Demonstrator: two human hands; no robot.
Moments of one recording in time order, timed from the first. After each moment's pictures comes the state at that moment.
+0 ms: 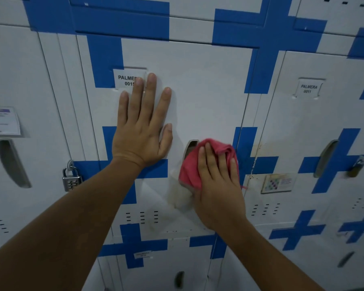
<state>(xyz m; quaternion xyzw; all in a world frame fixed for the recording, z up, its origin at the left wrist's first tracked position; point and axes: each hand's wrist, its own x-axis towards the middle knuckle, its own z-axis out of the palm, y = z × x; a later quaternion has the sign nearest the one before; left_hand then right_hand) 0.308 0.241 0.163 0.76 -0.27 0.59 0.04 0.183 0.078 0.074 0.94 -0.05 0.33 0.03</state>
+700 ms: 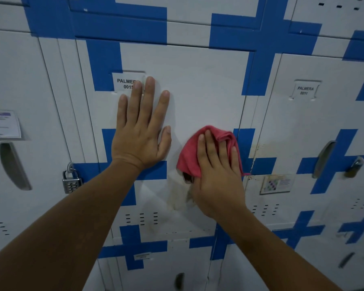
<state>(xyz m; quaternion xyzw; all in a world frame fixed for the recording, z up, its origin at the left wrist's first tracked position) 0.308 0.240 0.164 0.76 -0.27 0.59 0.04 0.188 0.080 0.100 0.94 -0.05 0.35 0.02</state>
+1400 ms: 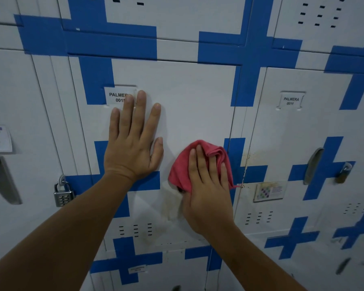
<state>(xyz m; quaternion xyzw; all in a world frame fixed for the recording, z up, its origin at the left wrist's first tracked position) 0.309 0.240 0.162 0.75 -0.27 0.59 0.04 0.186 0.086 0.088 0.94 -0.06 0.35 -0.03</state>
